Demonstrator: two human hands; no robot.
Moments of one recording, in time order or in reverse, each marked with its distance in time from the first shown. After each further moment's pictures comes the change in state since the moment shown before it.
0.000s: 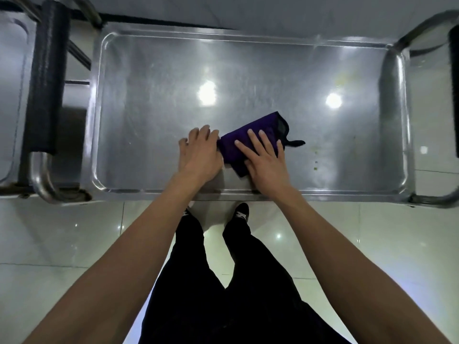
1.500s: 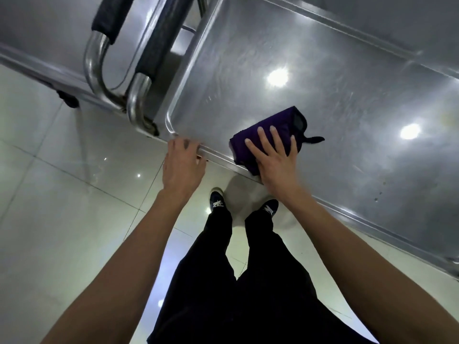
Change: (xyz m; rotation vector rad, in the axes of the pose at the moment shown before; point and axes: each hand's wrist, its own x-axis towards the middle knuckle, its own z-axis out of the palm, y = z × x) left_hand -0.175 -0.183 0.036 -0.243 0.249 -0.509; right_hand 0.003 -0.155 0.059 -0.211 0.029 -0.431
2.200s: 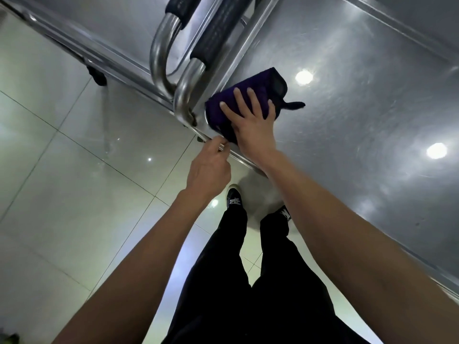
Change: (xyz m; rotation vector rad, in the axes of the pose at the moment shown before) left_hand 0.000 -0.059 -0.017 -0.010 -0.064 0.132; right_hand 0.141 -0.144 -0.011 0.117 -0.083 -0.143
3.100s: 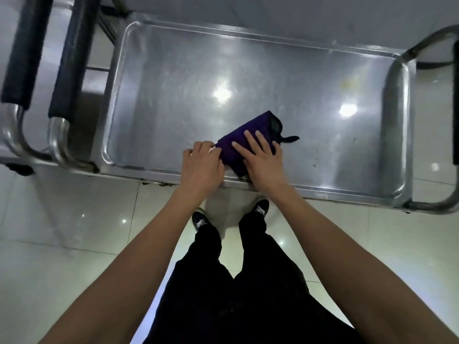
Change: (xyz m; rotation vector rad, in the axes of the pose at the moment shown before) left_hand 0.043 0.201 0.046 0.230 -0.076 0.343; right_hand -0.218 0.184 -0.013 -0.021 0.059 0.470
